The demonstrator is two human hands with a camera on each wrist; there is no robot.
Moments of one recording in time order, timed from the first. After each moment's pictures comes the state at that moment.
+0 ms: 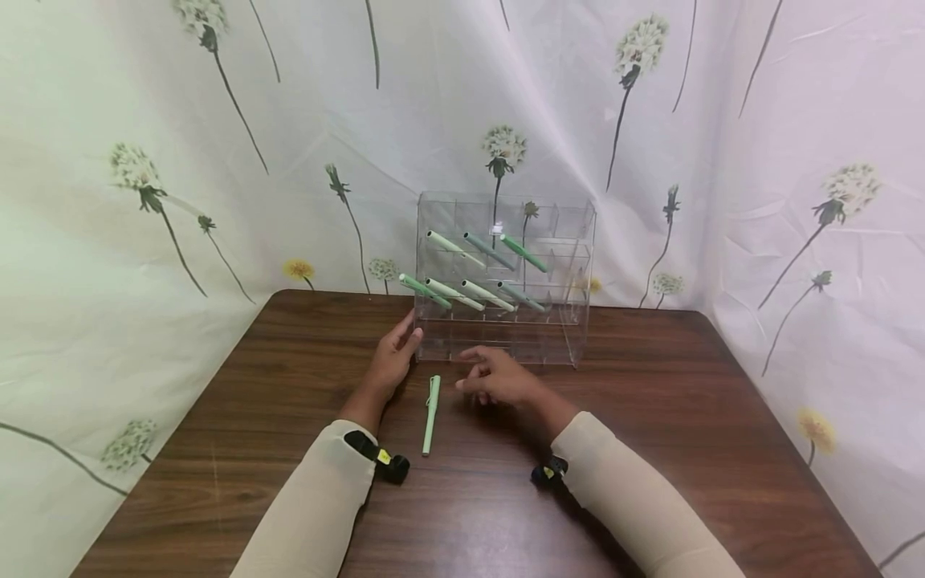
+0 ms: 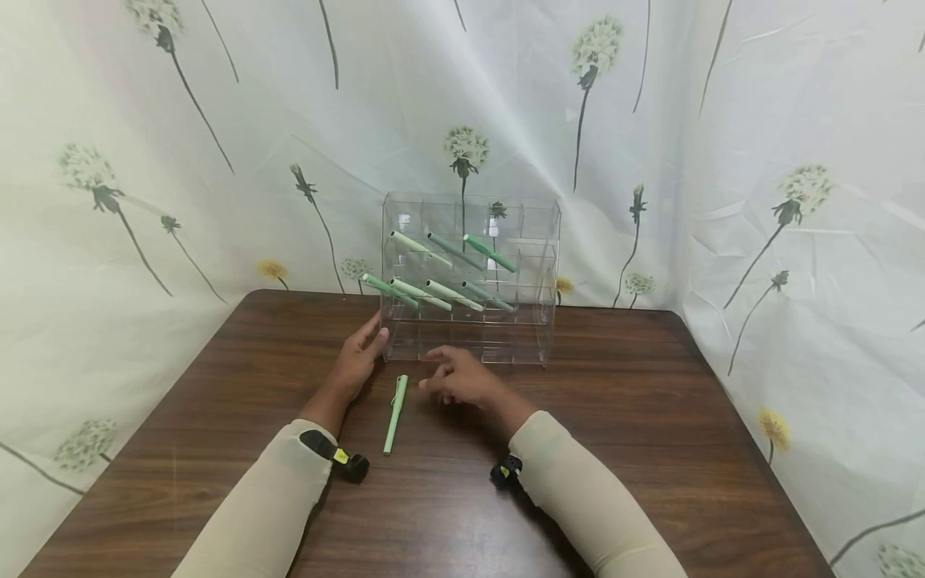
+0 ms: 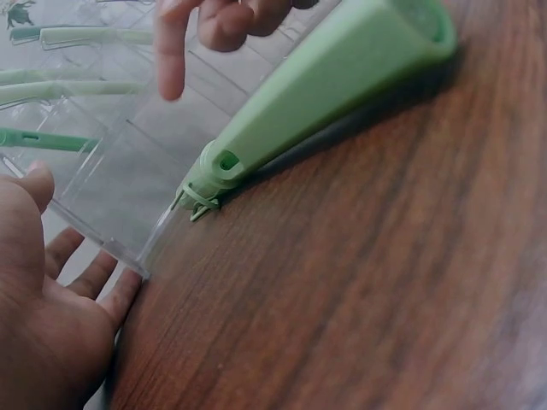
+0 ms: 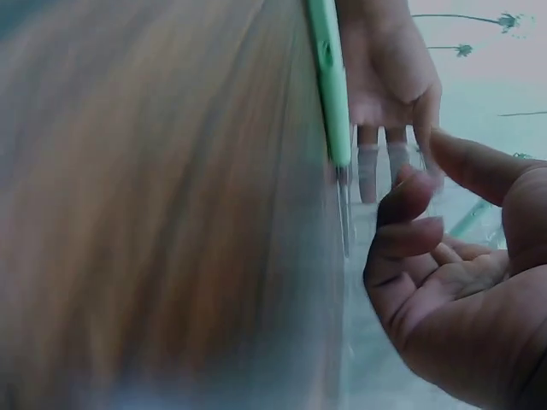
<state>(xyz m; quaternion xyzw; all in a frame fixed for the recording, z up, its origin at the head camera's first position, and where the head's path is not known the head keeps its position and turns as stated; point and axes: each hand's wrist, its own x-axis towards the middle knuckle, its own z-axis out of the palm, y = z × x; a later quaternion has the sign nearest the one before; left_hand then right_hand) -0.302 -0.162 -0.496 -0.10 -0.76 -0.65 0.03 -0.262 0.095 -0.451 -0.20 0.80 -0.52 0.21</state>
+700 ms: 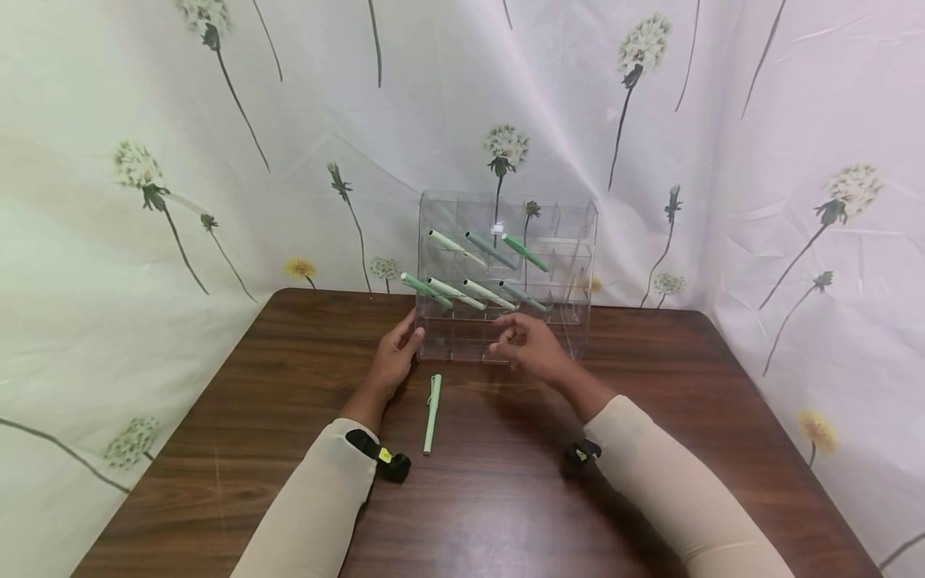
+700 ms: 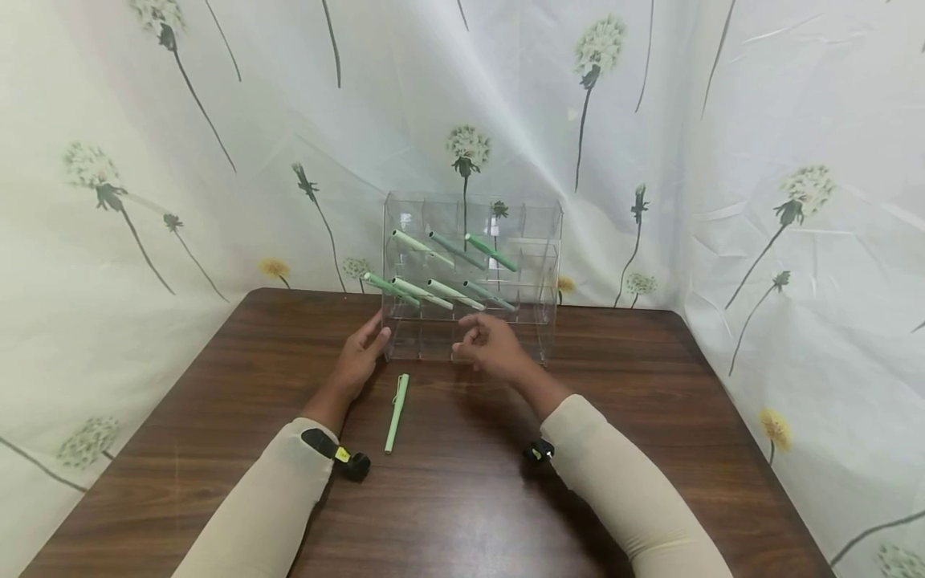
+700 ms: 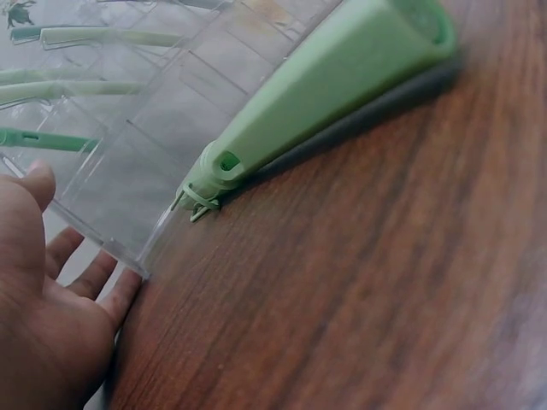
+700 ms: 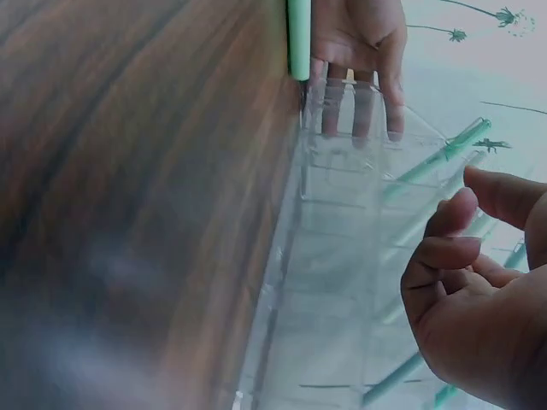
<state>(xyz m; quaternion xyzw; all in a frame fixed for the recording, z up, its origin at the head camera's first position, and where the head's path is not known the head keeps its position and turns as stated) -0.301 -0.161 -0.496 -0.09 -0.75 -0.65 0.03 -0.269 0.134 -0.413 -0.18 0.82 -0.54 0.06</state>
